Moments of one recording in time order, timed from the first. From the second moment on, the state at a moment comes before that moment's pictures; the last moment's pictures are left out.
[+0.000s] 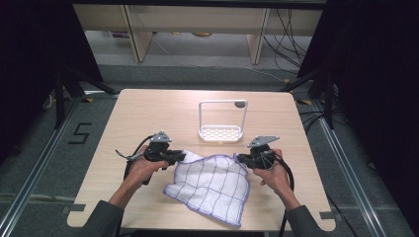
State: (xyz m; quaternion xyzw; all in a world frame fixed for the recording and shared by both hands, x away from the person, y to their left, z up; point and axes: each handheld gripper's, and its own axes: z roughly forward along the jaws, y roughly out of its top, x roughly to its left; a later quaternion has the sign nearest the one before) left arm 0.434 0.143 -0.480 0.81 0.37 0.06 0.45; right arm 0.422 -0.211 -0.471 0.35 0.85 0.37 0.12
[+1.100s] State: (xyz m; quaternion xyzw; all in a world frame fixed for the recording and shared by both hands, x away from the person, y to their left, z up) left arm 0.320 0.176 -0.490 0.87 0.29 0.06 0.39; right arm 0.288 -0.181 -0.472 0.27 0.90 0.35 0.06
